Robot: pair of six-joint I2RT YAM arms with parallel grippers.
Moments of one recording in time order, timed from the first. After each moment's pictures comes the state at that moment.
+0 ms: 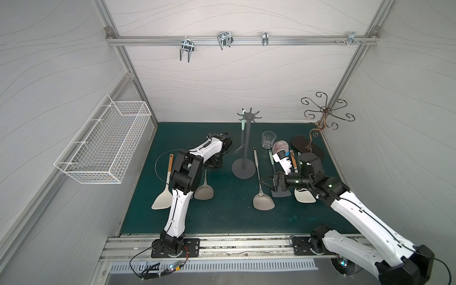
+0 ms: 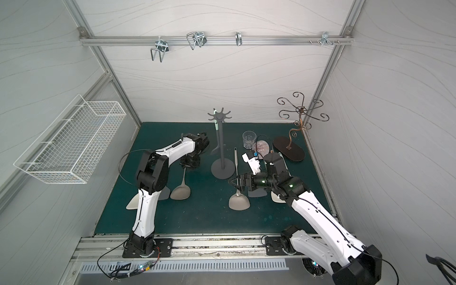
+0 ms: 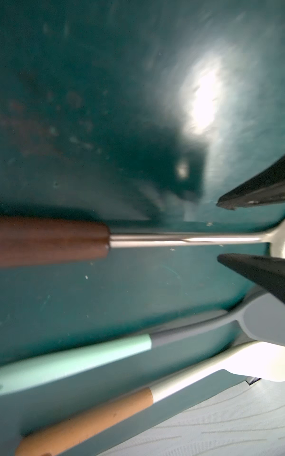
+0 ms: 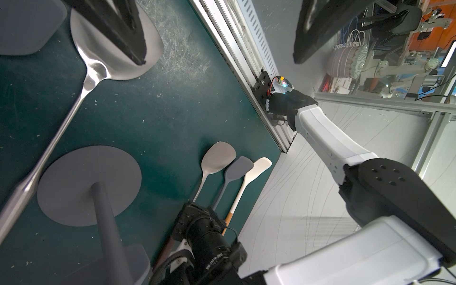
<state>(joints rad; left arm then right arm) -0.43 2.19 1.75 -1.26 -0.38 -0.52 0.56 0.93 0.83 -0.51 -0.67 0.40</state>
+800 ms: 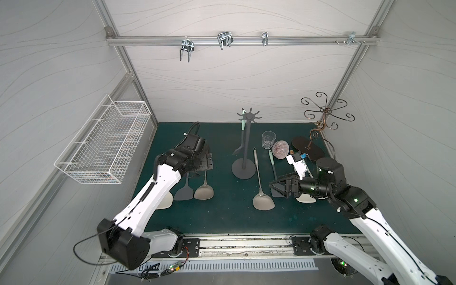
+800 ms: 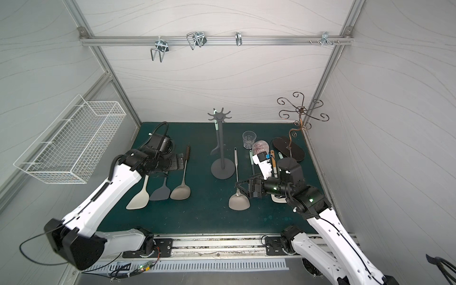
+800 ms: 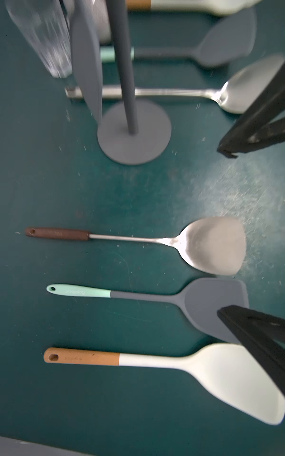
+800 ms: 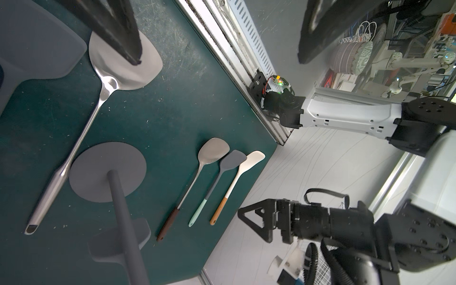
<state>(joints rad) -0.40 1.19 1.24 -1.02 -0.16 -0.51 0.57 0.72 0.95 -0.72 -0.59 0.39</state>
